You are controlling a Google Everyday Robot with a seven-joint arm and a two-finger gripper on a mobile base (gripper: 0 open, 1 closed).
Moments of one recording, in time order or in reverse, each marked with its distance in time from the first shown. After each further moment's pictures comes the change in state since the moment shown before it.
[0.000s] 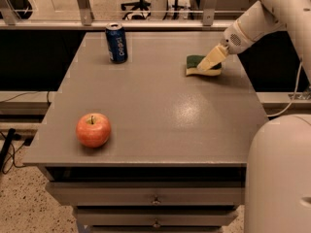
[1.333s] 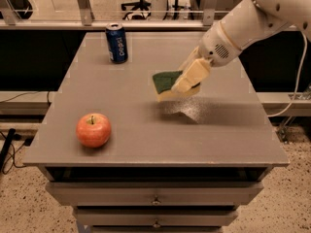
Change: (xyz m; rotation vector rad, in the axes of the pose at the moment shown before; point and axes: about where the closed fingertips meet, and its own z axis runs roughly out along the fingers) arm -0.020 0.181 -0.025 -0.177 -0.057 -0.291
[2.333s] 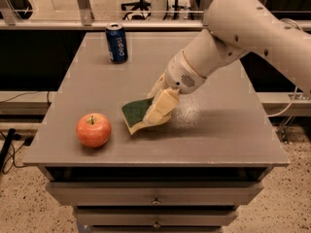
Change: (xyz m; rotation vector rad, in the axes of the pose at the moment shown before) arm -0.014 0.073 0.076 -0.132 0.012 -0.133
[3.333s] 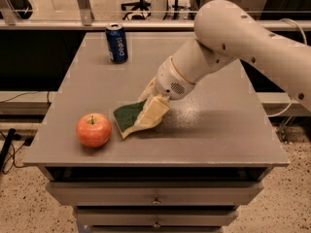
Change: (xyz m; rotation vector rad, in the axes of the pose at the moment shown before) arm -0.009 0.008 0.026 -0.012 -0.002 -0.063
